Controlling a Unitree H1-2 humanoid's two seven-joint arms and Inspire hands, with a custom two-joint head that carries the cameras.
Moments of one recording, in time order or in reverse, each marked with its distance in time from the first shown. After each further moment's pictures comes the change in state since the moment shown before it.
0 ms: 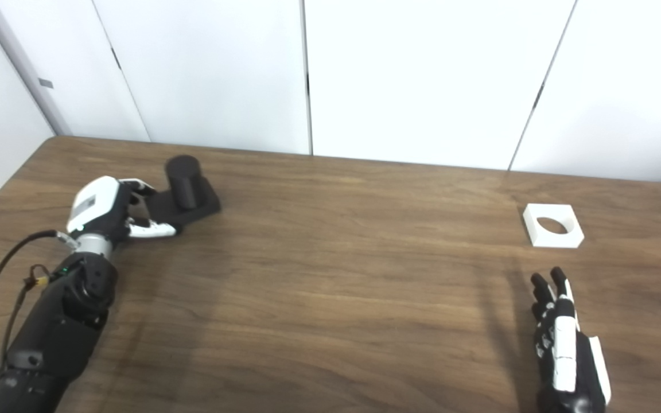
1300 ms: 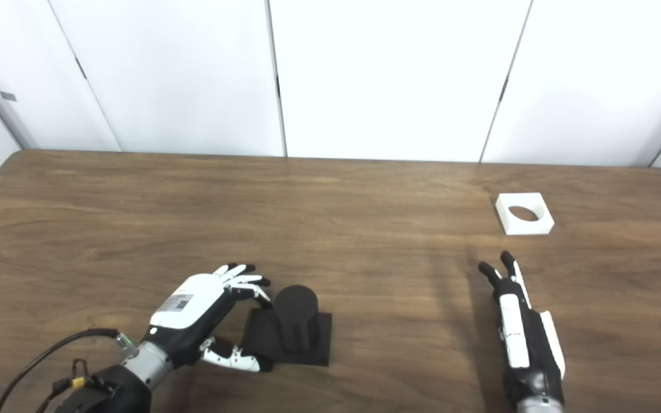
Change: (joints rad) left arm 0.328 -0.053 -0.304 -0.506 0.084 -0.177 -0.246; right arm -0.004 0.004 0.073 -0.081 -0.115 0.125 -0.034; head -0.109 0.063
